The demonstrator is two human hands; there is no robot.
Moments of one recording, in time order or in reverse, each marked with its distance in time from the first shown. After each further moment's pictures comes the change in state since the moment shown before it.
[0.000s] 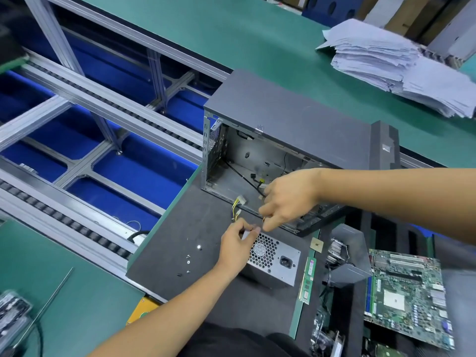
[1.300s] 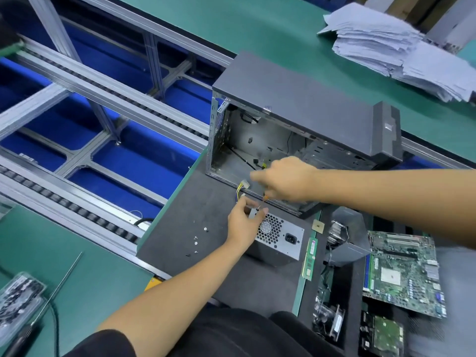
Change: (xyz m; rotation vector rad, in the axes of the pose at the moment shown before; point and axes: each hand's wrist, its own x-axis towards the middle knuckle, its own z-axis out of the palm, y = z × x) left_hand -0.002 0.006 0.001 -0.002 0.048 -0.007; right_hand 0.038 -0.027 -0.015 0.459 -0.329 0.961
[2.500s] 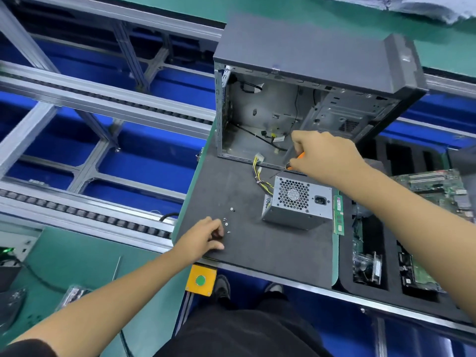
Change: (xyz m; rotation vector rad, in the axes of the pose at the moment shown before) left_hand -0.003 -0.071 -0.216 0.928 -0.723 0.176; right_hand -0.036 -0.066 0.013 0.584 0.348 0.756
